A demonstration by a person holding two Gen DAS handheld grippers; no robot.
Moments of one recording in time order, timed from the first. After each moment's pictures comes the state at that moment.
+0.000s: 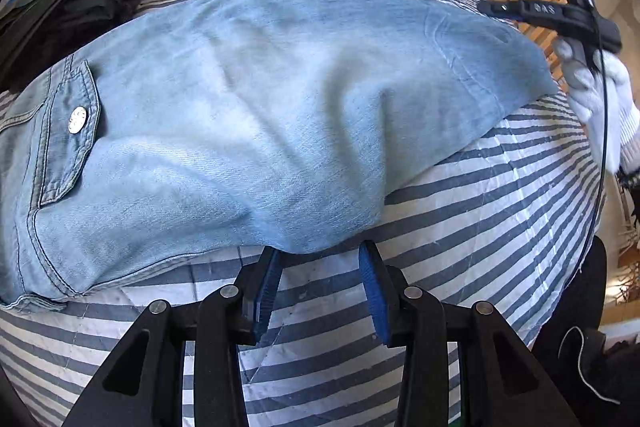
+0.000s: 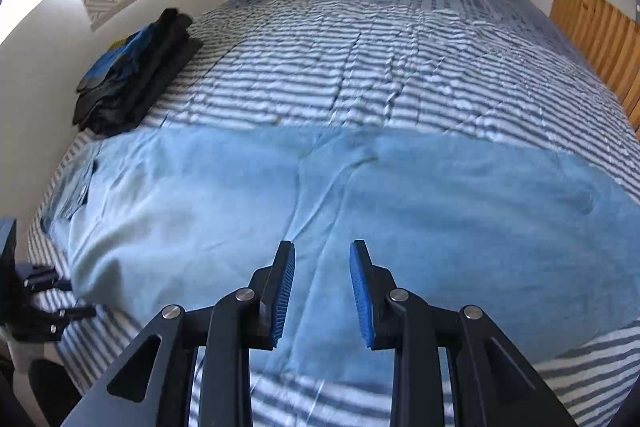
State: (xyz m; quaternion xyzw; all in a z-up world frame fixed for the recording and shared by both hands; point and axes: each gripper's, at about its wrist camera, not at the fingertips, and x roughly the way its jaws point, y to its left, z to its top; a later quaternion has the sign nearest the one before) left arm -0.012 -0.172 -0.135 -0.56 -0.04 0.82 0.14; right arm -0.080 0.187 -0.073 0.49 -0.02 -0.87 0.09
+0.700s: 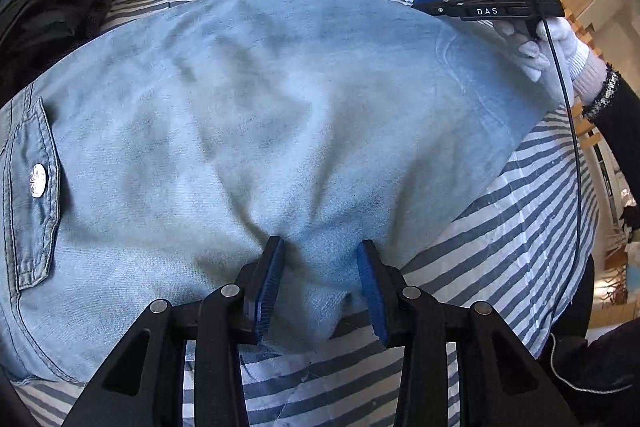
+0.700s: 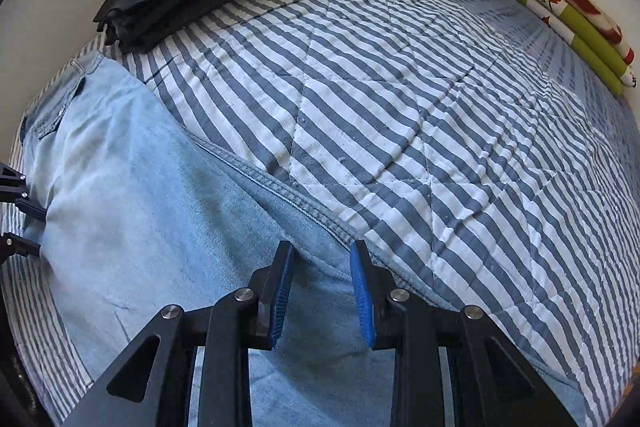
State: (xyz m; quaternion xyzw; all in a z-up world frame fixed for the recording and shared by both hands) left arm -0.069 -0.174 -0.142 -0.57 -0.06 0.80 0.16; right arm -0.202 0.147 -0.123 0.51 0.18 -0.79 0.27
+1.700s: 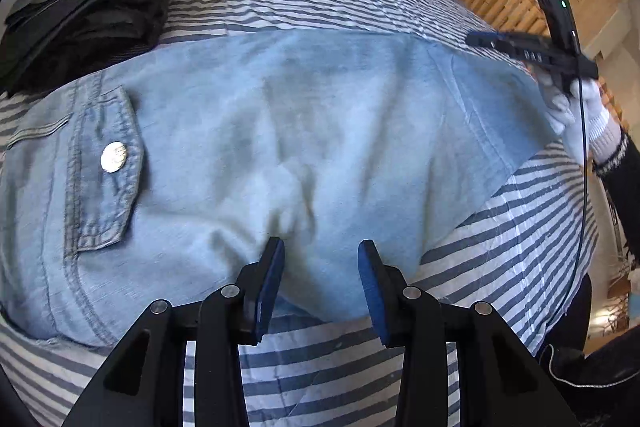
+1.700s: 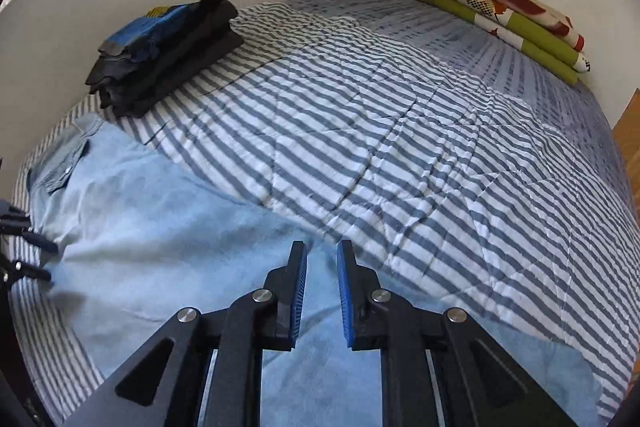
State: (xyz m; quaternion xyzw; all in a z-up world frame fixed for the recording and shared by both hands) left arm -0.044 -0.215 -0.110 -0.54 -0.10 0.83 0.11; right arm -0.170 0.170 -0.074 0.45 0.13 -0.86 0.23
